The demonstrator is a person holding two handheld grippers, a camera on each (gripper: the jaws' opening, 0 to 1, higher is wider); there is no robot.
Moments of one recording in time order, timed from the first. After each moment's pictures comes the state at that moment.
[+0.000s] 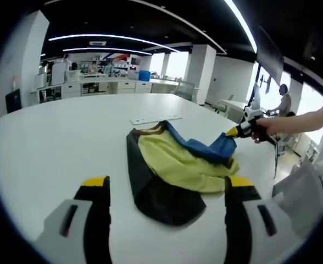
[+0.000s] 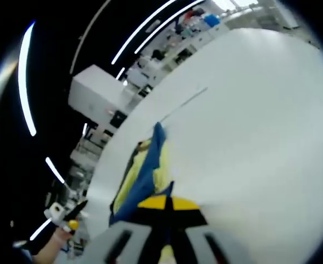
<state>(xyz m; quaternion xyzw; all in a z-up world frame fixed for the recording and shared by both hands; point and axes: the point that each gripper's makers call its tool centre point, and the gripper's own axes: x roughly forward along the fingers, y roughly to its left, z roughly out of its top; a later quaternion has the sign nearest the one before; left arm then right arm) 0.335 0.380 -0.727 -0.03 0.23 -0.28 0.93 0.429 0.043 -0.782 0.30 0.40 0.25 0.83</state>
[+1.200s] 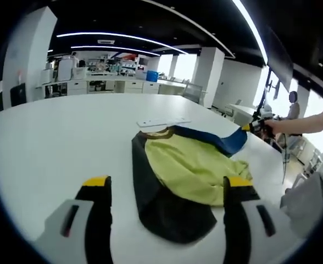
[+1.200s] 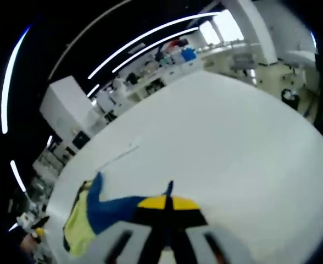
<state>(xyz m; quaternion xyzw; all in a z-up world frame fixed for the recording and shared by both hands) 0.372 0.377 -0.735 -0.05 0.23 -0.25 0.94 0.501 -0.151 -0.781 0.23 0.34 0.09 0.91</state>
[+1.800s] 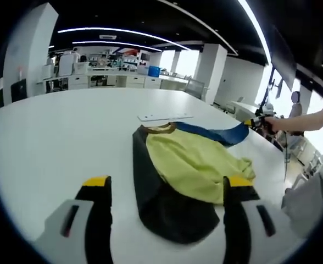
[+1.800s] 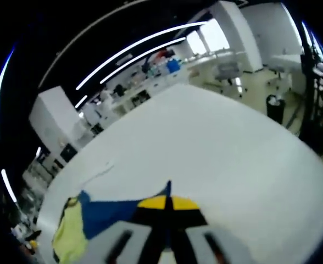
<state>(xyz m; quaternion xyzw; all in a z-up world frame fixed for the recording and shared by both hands) 0.378 0.380 -0.748 -0.05 0.25 -0.24 0.94 0.533 -0.212 -0.783 0.23 0.31 0.03 0.92</state>
